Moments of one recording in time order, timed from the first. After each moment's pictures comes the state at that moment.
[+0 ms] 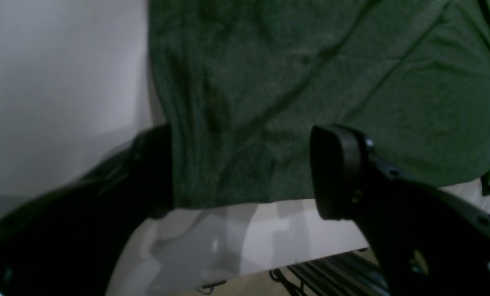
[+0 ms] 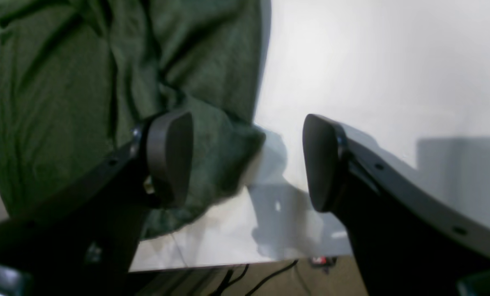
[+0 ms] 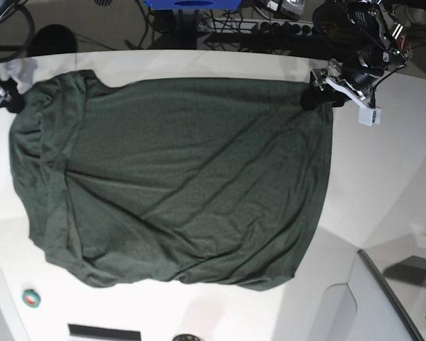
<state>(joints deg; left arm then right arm) 14.8 -5.1 -39.3 73.5 -29.4 -42.7 47.1 -8.7 11.9 55.9 62.3 36.0 37.4 -55.6</state>
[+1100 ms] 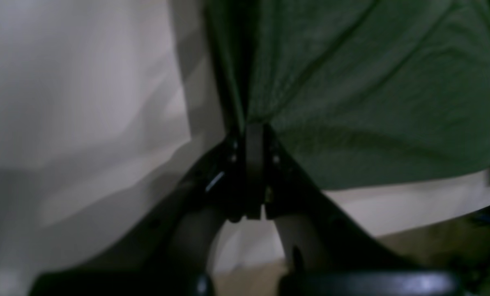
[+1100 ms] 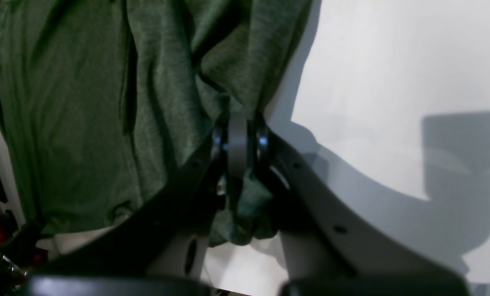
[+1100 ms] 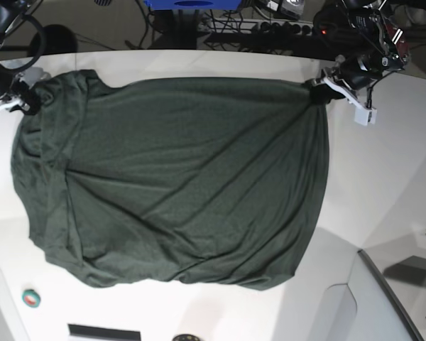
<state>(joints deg) 13.6 -6.1 -38.9 73.3 -26.6 -42.0 50.8 -4.9 12.3 49.8 56.4 36.2 37.9 -55.6</state>
